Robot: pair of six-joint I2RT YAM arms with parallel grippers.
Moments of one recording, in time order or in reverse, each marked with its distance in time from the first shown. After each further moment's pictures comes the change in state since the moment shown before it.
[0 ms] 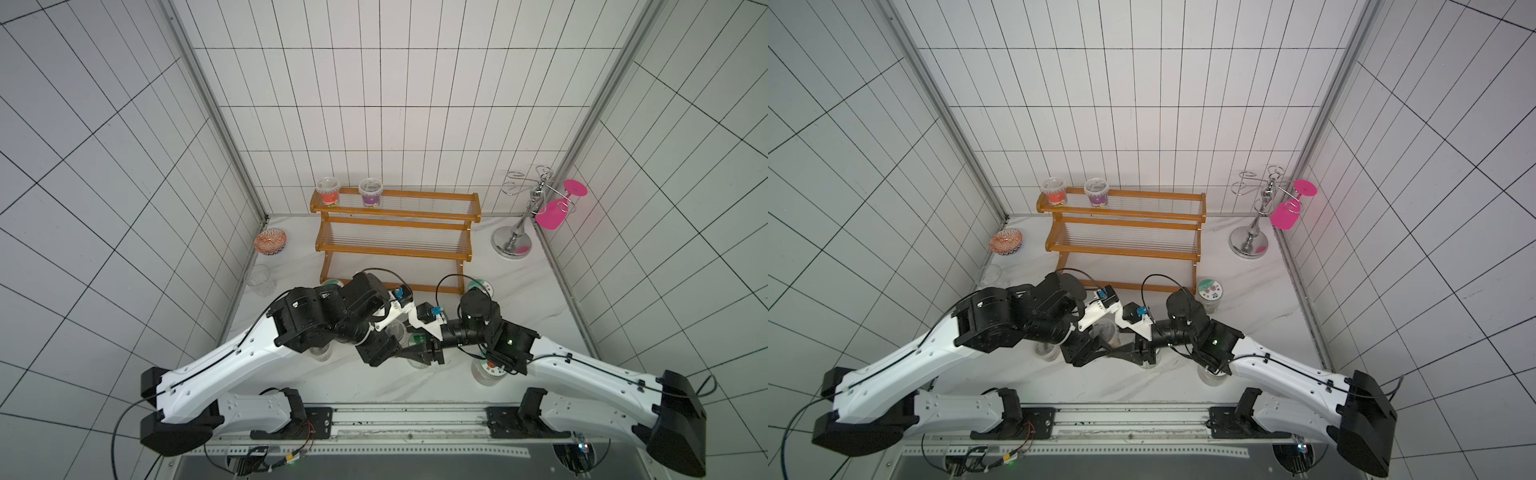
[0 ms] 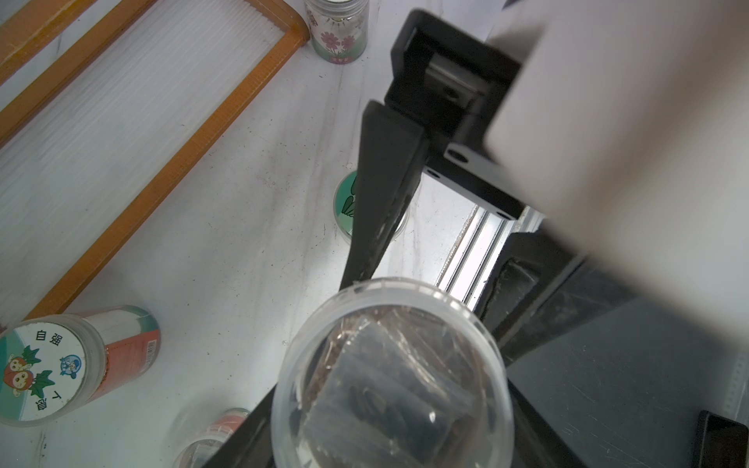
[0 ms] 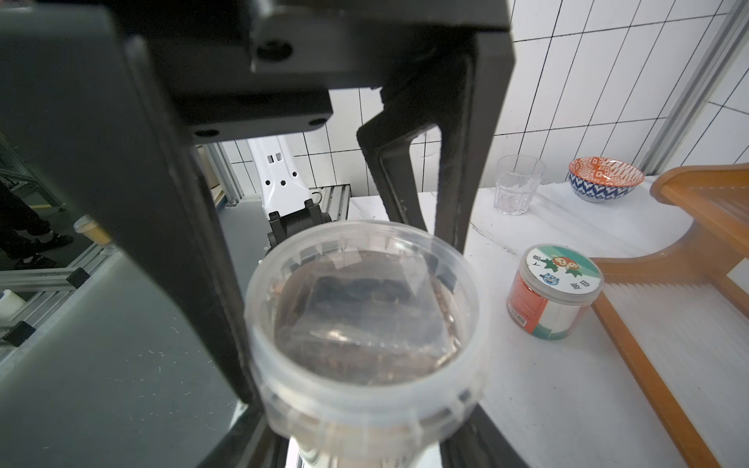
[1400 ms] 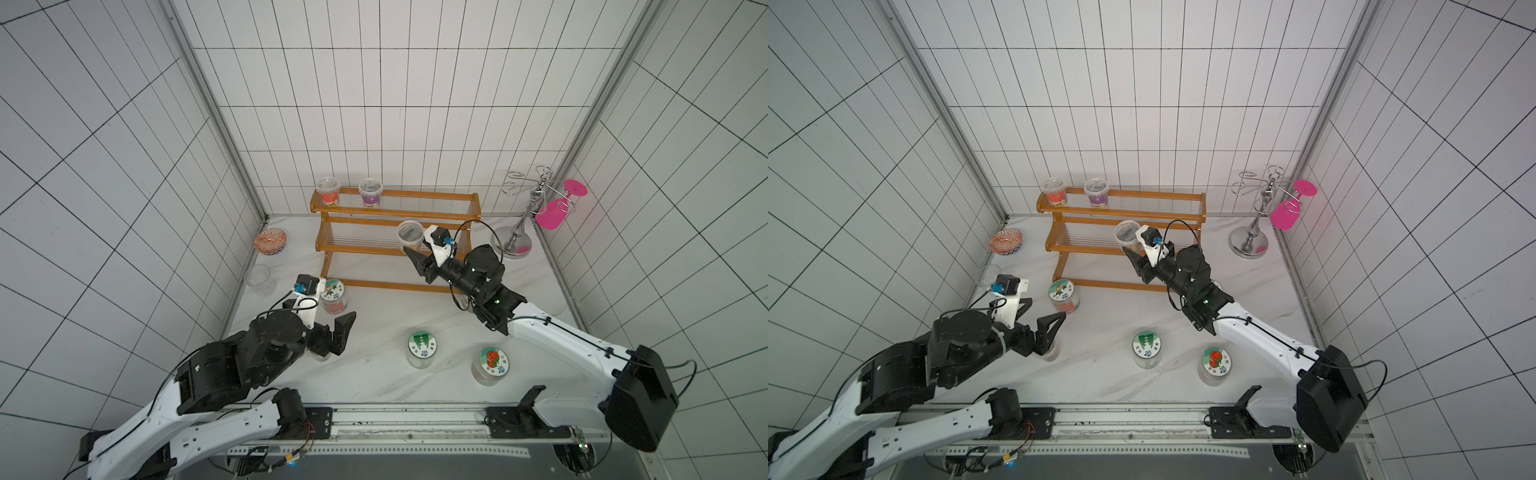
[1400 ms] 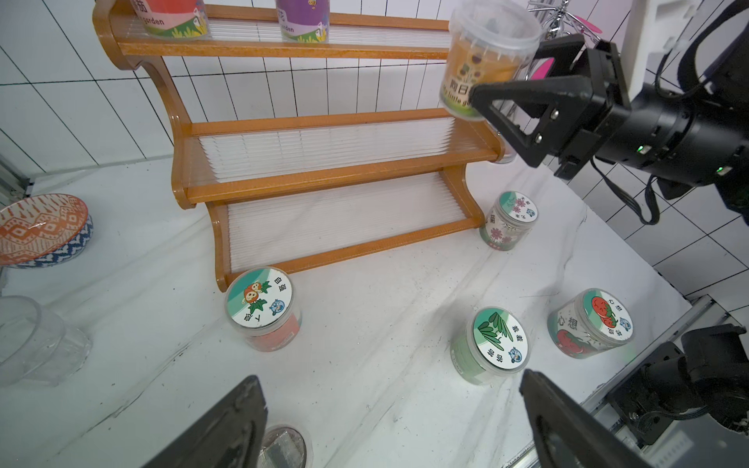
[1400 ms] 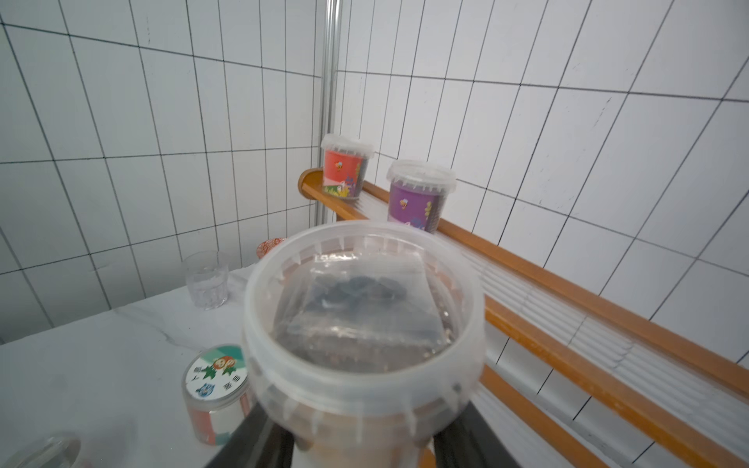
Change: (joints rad) left arm 0.006 -0.552 -0.330 0.239 -0.554 -0.343; right arm -0.285 0.265 0.261 0.311 0.560 -0.044
